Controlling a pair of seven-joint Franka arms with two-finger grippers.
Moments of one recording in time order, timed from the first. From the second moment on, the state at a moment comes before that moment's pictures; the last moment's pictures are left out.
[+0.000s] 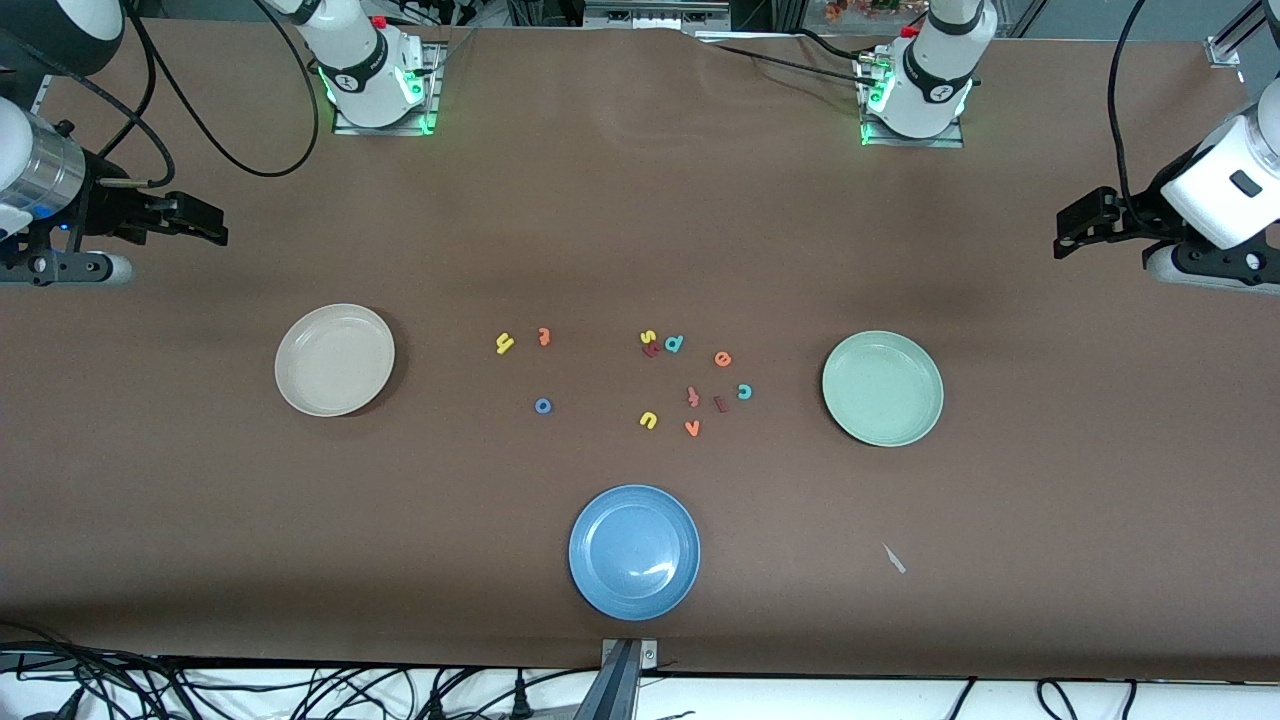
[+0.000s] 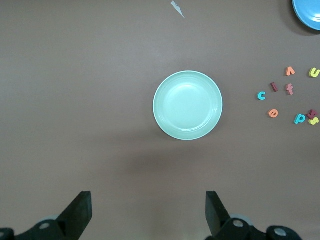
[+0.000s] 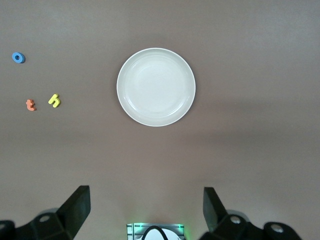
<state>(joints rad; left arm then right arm) 0.04 0.05 -0.09 -1.55 -0.01 1.52 0.05 0.10 0.03 -0.07 -1.67 -0.01 1.52 0.02</state>
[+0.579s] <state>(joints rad) 0.02 0.07 -0.10 -1.55 -0.01 1.48 0.05 0.10 0.03 -0.07 -1.67 0.00 1.52 0.02</state>
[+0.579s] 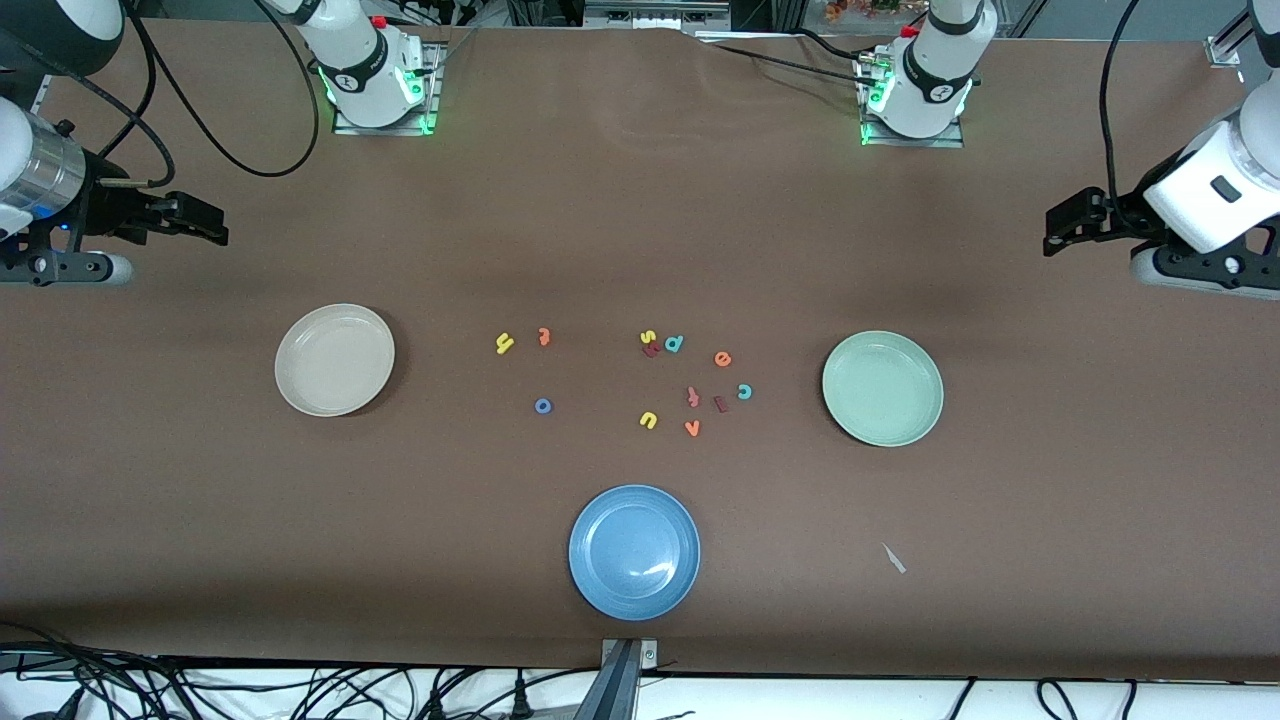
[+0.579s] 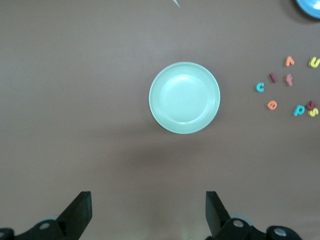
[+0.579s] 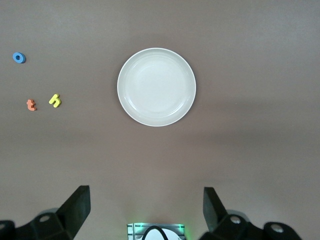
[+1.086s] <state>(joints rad) -0.12 0.27 -0.13 -1.55 -0.01 1.56 0.03 0.10 0.04 -0.08 -1.67 0.00 1.52 0.02</state>
